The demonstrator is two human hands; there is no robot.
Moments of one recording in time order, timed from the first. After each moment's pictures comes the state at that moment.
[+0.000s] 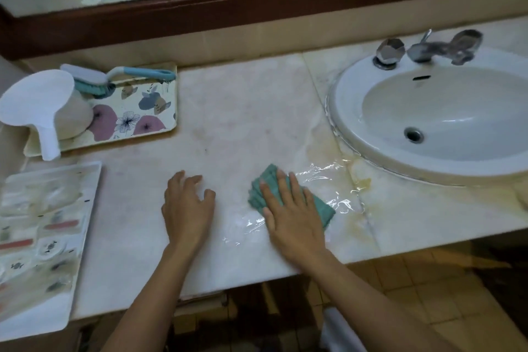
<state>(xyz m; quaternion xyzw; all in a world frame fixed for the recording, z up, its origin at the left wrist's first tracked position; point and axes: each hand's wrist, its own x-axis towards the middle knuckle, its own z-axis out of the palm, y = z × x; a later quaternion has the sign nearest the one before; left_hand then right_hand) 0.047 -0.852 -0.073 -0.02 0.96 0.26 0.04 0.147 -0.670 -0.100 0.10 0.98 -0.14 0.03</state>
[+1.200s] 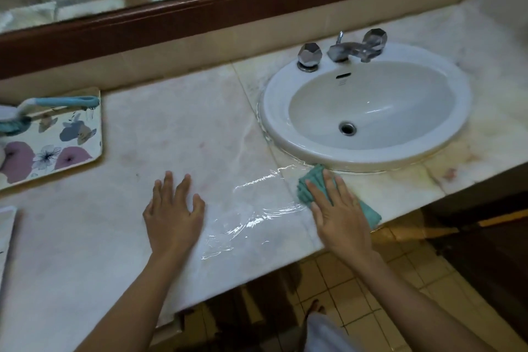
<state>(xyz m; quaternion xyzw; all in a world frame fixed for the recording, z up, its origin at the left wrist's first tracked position) 0.061 -0.765 -0.098 0.12 0.99 0.12 0.04 0.242 -0.504 -0.102 0.25 0.96 -0.12 0.00</state>
